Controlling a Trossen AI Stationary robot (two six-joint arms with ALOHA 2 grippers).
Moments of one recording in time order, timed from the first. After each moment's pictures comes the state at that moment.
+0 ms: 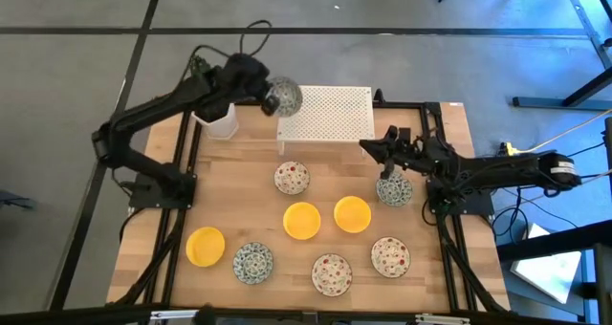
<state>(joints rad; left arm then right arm) 0.57 1.39 1.38 -0.62 -0.27 -0.05 -0.18 0.82 0.26 0.73 0.13 0.42</state>
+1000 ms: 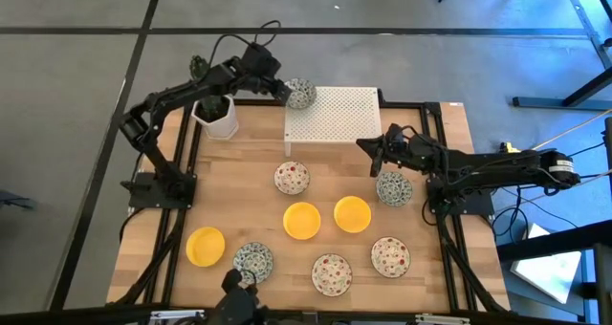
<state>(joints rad) 0.77 1.65 1.37 -0.45 0.09 -0.17 -0.18 0.84 0.38 0.35 0.27 0.33</state>
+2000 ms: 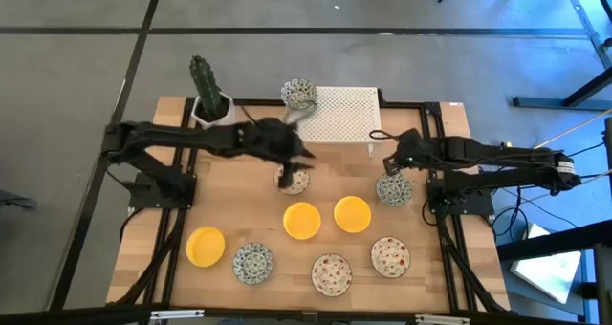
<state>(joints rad) 0.15 1.47 1.09 -0.11 0.14 0.11 -0.18 0.82 0.67 -0.91 0.41 0.85</state>
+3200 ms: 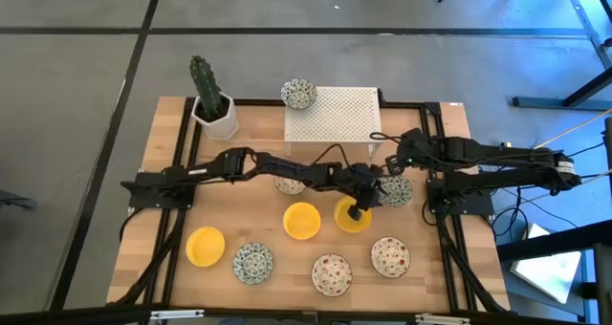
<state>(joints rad) 0.02 2.54 1.99 0.10 0.14 0.66 -0.18 0.82 0.66 -0.94 0.48 0.83</state>
